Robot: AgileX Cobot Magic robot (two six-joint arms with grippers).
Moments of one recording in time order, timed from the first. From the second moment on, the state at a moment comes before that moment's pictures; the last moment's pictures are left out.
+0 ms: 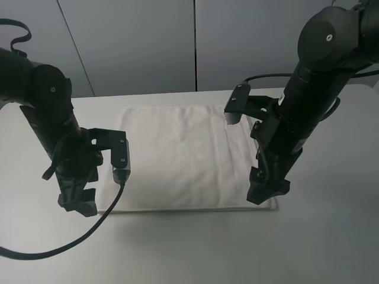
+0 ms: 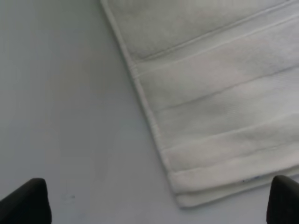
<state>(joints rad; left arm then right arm) -0.74 1.81 -0.92 -0.04 0.83 0.86 0.52 1.65 -0.94 0.25 0.90 -0.80</state>
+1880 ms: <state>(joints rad) -0.75 1.94 -0.93 -0.05 0.70 0.89 0.52 1.86 -0.88 0.12 0.76 -1.08</state>
